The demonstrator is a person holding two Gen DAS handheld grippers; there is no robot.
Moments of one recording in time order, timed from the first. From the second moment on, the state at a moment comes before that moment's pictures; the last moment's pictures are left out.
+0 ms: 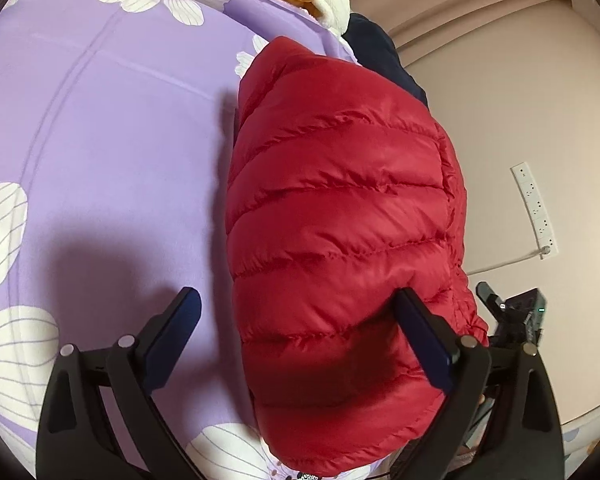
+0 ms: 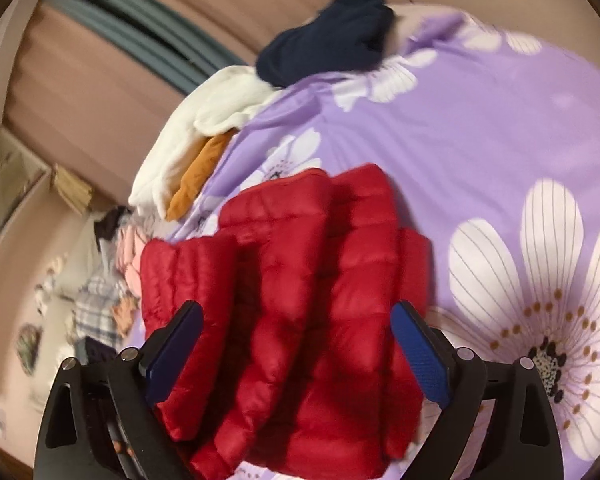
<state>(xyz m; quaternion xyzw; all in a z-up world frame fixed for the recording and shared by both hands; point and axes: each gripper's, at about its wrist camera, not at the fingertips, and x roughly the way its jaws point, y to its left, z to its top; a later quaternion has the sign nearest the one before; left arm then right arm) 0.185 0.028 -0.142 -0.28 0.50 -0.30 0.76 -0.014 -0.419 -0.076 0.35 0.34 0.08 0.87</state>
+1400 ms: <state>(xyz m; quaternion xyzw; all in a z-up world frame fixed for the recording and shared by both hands) 0.202 -0.036 -0.140 -0.21 0.50 -0.33 0.77 0.007 -0.406 -0.123 0.35 0.39 0.12 0.85</state>
